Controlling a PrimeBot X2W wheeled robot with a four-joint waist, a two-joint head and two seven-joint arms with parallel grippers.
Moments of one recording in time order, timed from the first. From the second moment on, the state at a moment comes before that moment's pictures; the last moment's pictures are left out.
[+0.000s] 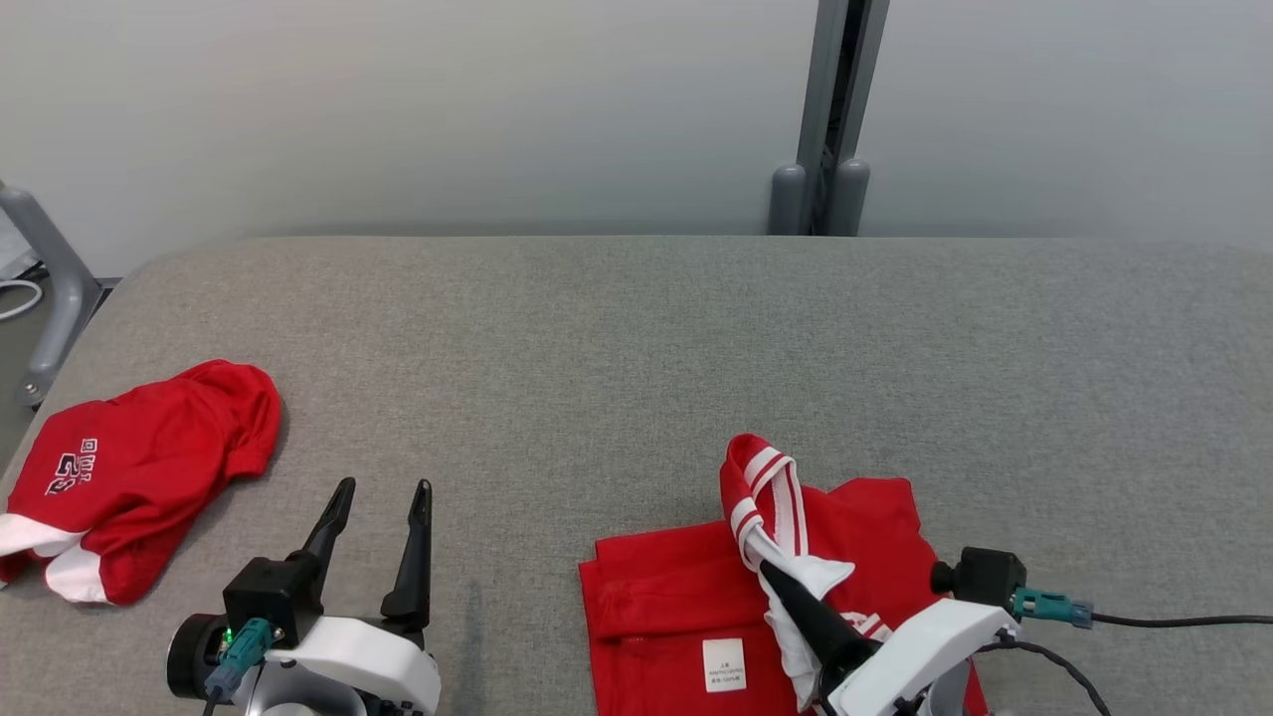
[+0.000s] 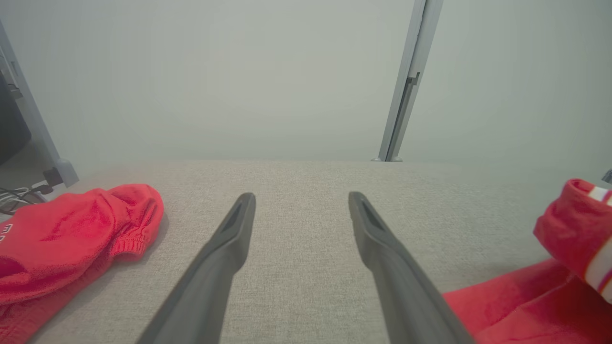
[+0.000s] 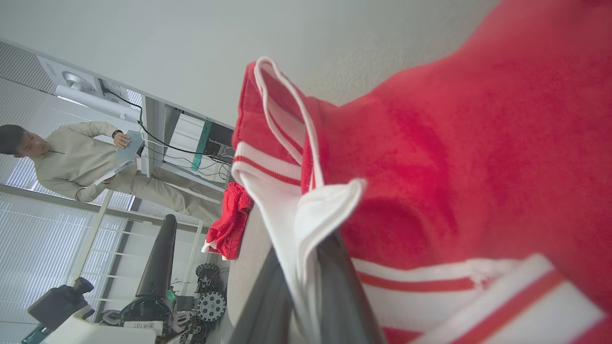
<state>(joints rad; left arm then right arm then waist) -0.11 0.11 -0.17 0.36 -0.28 0.00 -0.26 -0.15 -0.06 0.48 0.33 1.19 0.13 0.09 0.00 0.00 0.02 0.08</state>
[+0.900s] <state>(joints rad) -0.13 0.07 -0.17 0.40 -0.25 -0.03 -0.26 -0.30 -0.05 0.80 0.56 1.49 0.13 -0.09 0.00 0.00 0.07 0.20</state>
